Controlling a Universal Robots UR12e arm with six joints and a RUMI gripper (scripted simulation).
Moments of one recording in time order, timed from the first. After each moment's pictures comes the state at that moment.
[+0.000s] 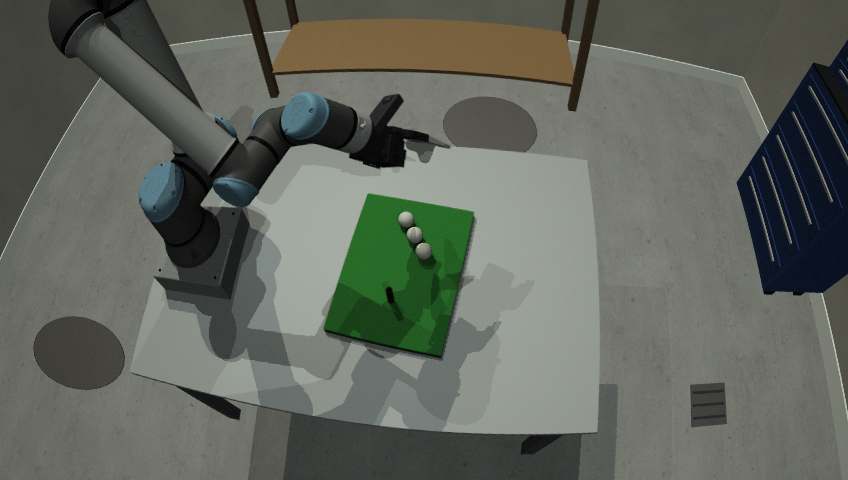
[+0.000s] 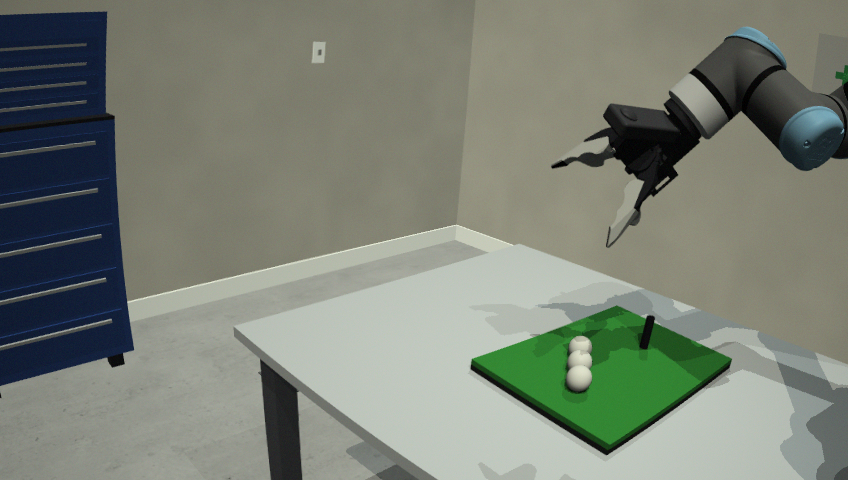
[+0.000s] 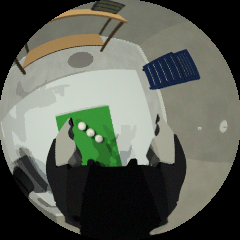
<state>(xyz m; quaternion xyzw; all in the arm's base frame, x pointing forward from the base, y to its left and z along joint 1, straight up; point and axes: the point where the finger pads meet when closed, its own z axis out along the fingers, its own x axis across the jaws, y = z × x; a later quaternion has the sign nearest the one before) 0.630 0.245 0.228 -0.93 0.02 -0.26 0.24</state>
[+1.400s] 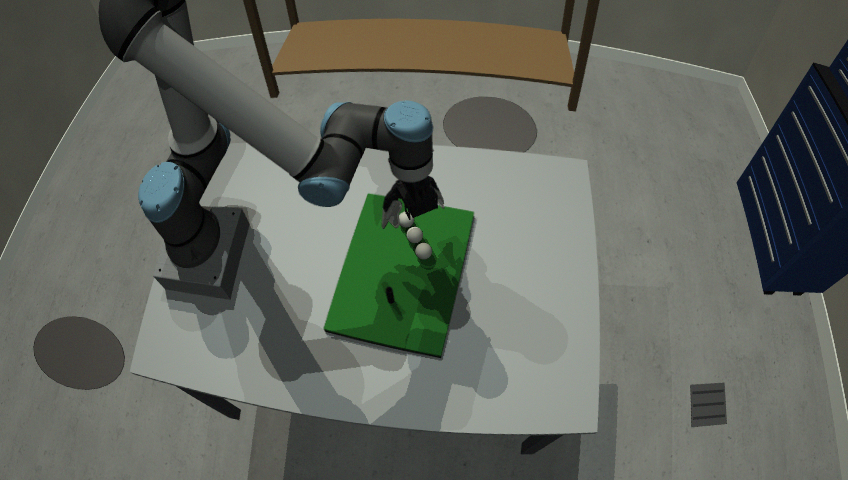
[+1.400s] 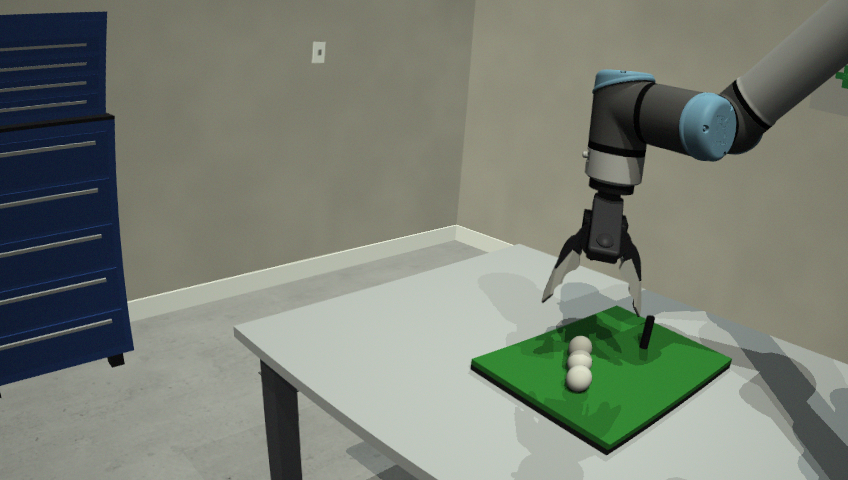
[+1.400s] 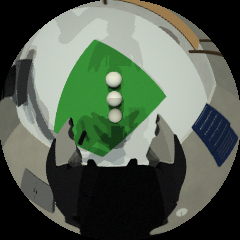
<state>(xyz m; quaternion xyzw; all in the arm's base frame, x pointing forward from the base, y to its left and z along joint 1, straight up) 0.620 0.177 0.051 -0.94 -0.33 0.00 0.00</state>
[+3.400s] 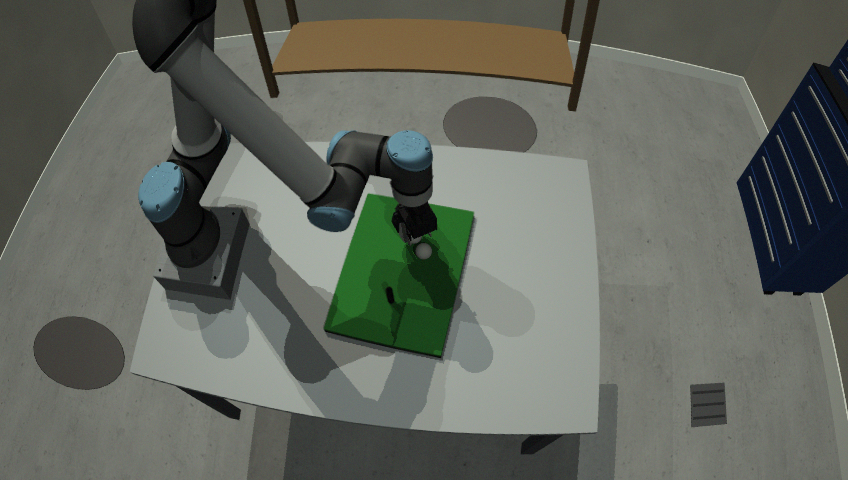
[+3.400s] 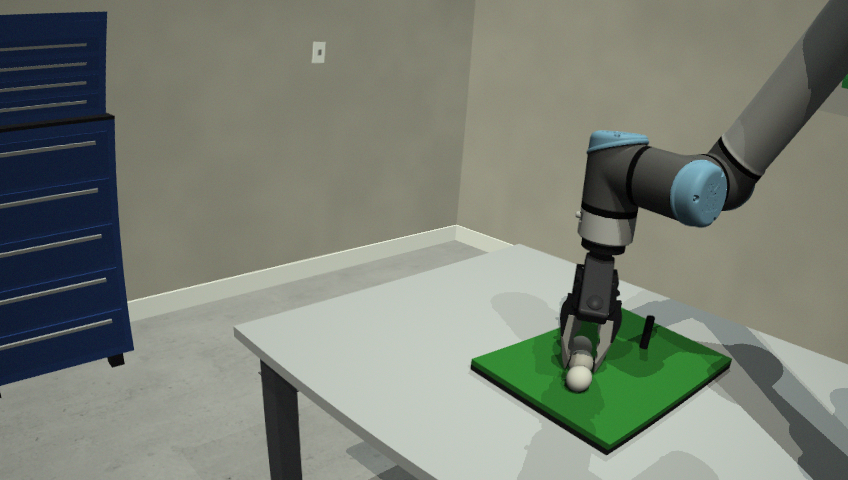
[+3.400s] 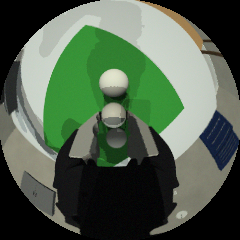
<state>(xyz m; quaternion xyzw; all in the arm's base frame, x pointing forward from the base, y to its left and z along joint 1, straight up) 0.618 0.177 -0.042 -0.94 -0.33 0.00 0.00</state>
